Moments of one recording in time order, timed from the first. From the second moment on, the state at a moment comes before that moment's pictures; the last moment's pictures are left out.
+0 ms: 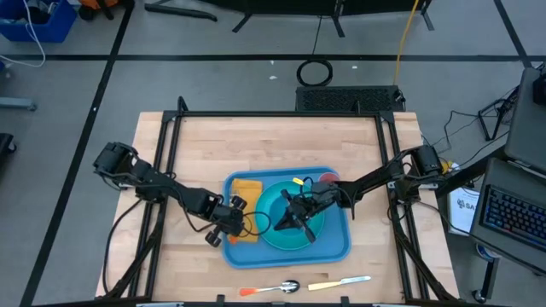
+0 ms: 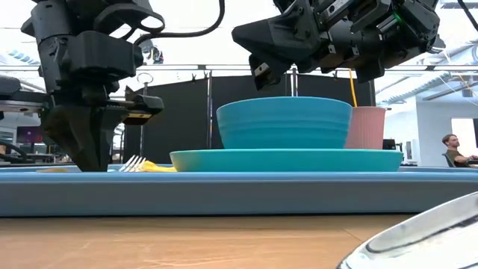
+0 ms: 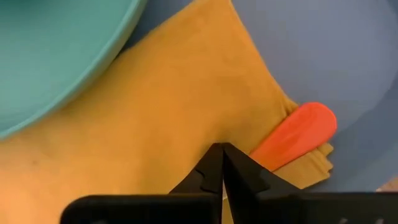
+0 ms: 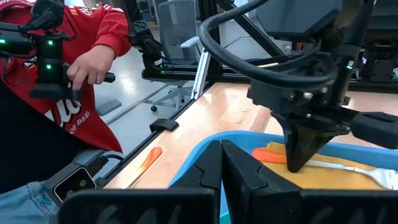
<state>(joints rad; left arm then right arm) -0.35 1.60 0.77 -0.32 0.02 0.27 0.17 1.78 0.74 0.91 -0.36 0.10</state>
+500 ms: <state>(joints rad) -0.35 1.55 0.77 -0.31 -0.08 0.25 0.17 1.78 0.74 0.93 -0.36 0.09</state>
